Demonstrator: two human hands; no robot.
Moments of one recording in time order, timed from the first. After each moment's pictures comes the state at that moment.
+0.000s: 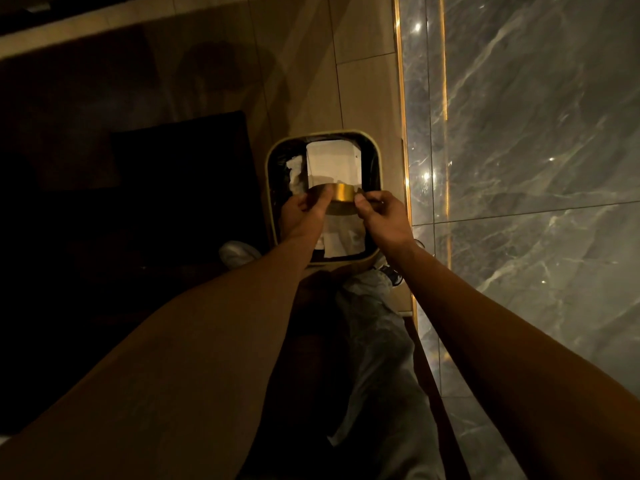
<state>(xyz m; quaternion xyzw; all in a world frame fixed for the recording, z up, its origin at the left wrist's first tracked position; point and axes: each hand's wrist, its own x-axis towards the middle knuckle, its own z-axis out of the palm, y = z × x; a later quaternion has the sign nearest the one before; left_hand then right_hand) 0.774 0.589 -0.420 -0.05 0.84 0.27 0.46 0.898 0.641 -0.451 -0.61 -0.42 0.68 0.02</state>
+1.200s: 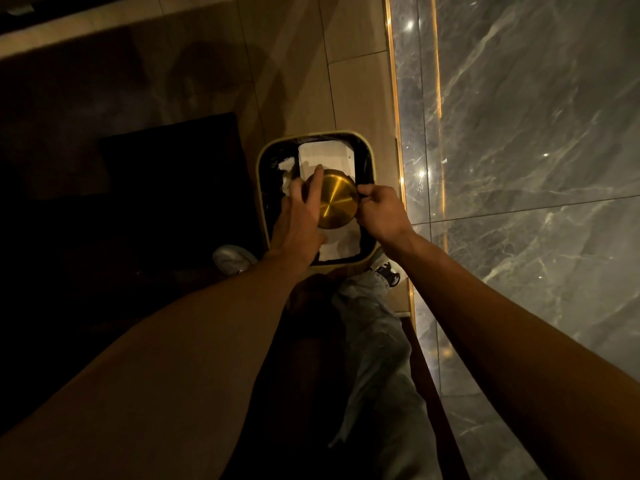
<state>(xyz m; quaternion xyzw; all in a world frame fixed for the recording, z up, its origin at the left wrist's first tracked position) 0.768 0.578 -0.427 0.43 0.81 -0.06 0.40 0.891 0.662 -0.450 -0.56 -0.49 0.67 -0.06</state>
